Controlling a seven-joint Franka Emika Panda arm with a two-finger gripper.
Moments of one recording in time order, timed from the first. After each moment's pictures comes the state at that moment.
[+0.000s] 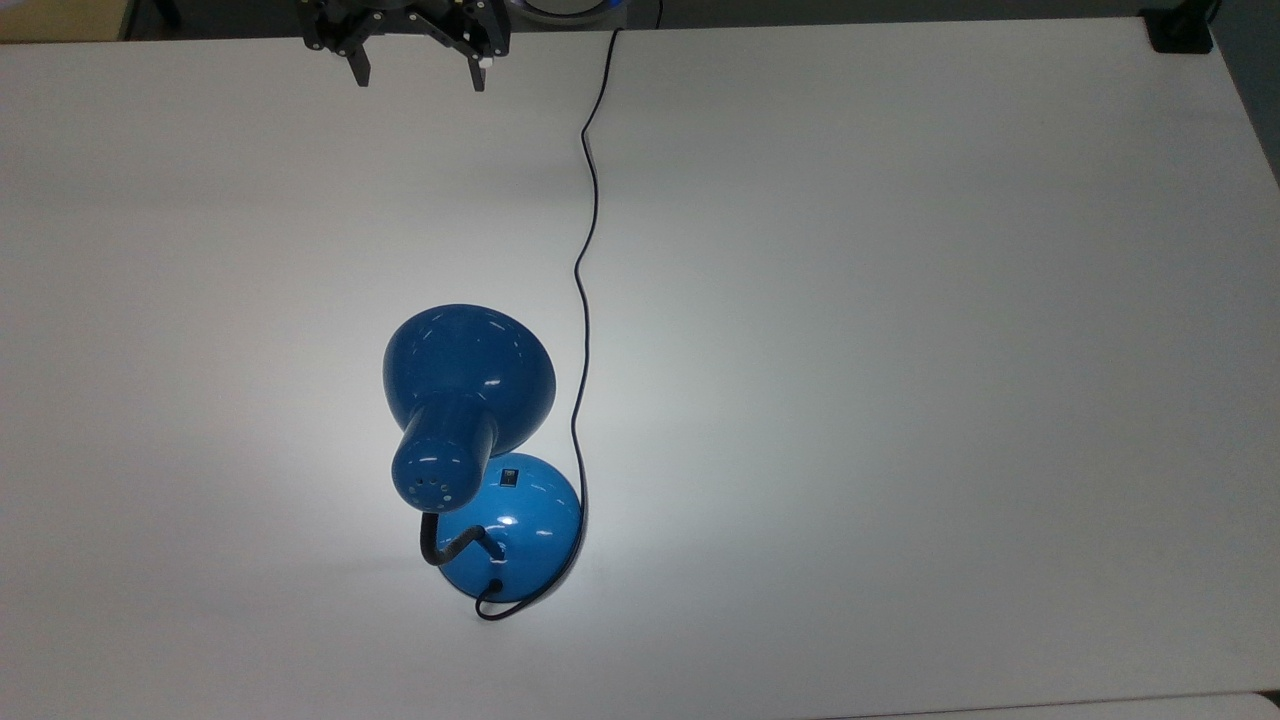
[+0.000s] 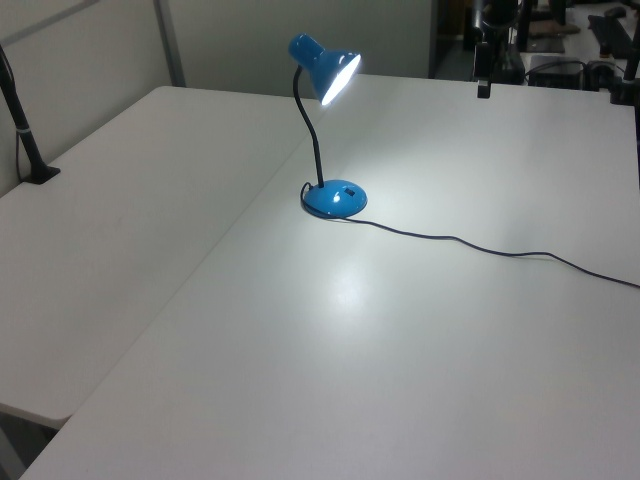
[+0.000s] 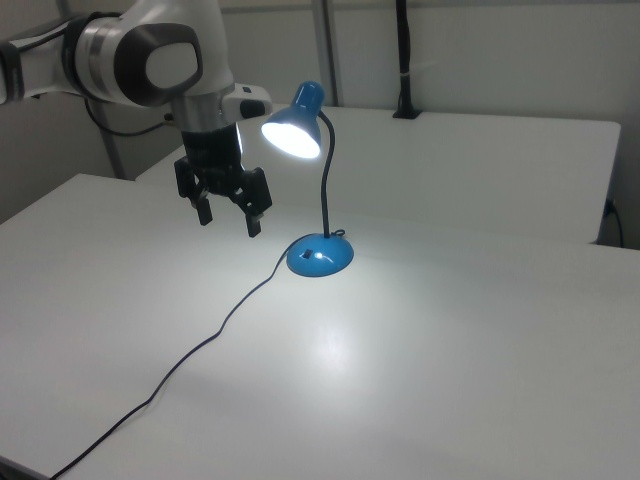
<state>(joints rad) 0.14 0.00 -0.25 -1.73 -0.02 1.70 -0.10</state>
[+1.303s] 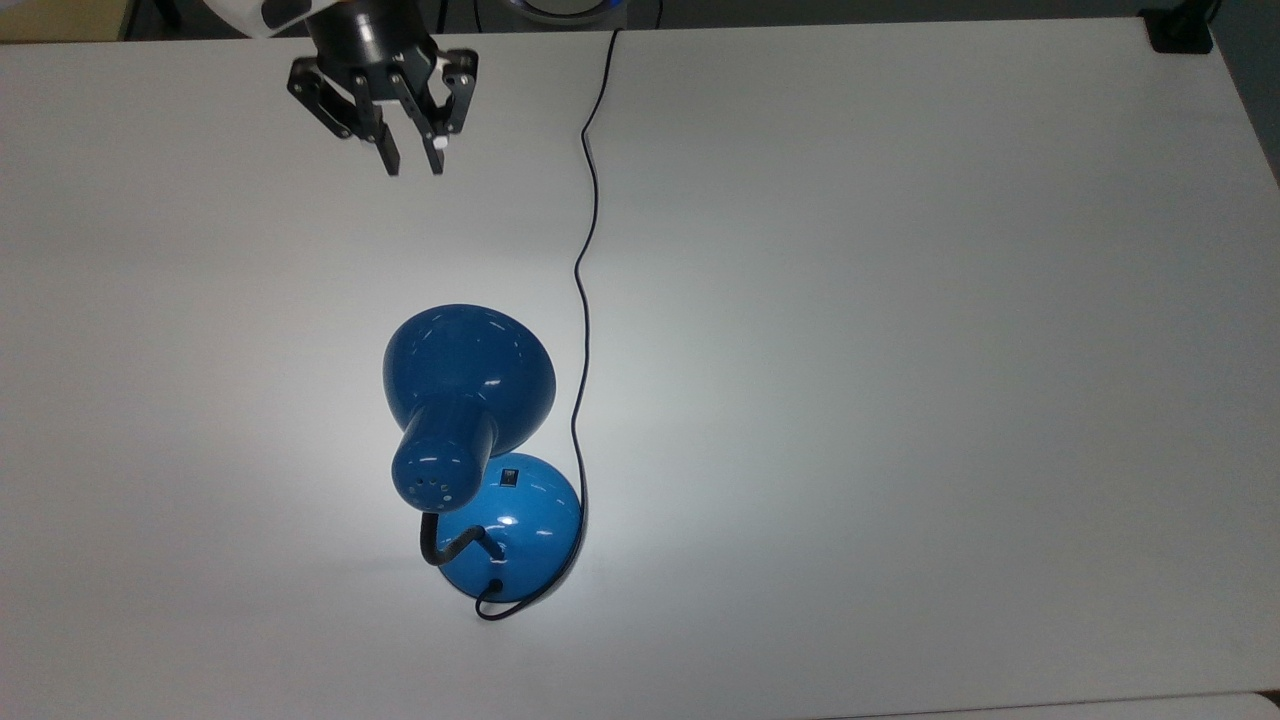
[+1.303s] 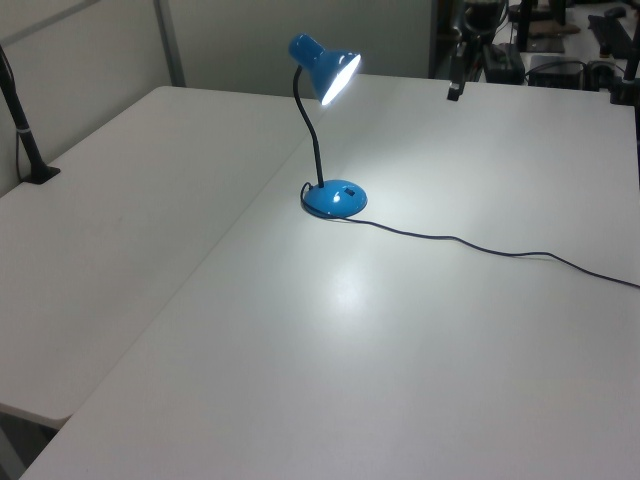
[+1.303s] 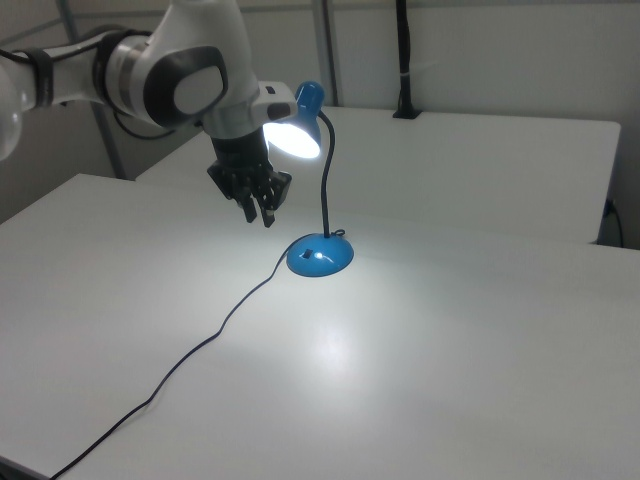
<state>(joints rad) 0.11 0.08 -0.25 -1.73 0.10 1.94 -0.21</state>
